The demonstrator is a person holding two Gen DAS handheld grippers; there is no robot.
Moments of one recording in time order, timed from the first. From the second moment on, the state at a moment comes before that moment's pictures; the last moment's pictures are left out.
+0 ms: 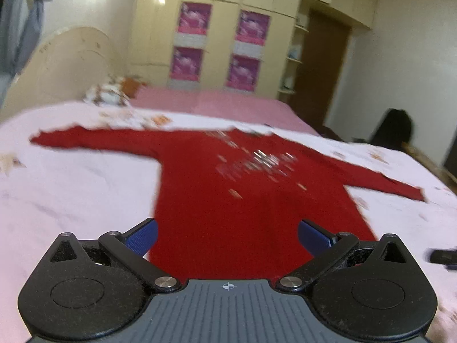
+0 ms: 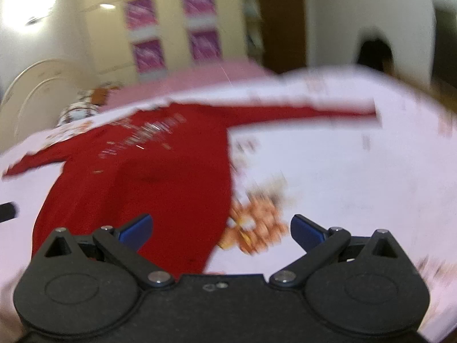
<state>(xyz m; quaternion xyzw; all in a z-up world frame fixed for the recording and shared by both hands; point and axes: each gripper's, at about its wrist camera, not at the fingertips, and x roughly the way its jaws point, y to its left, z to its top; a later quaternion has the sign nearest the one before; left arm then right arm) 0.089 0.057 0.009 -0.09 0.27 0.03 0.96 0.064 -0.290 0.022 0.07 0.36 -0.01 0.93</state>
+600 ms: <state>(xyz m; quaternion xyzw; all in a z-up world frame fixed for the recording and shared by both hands) 0.264 0.131 -0.028 -0.09 0.31 0.13 0.94 0.250 -0.531 -0.013 0.34 0.27 -0.15 0.89</state>
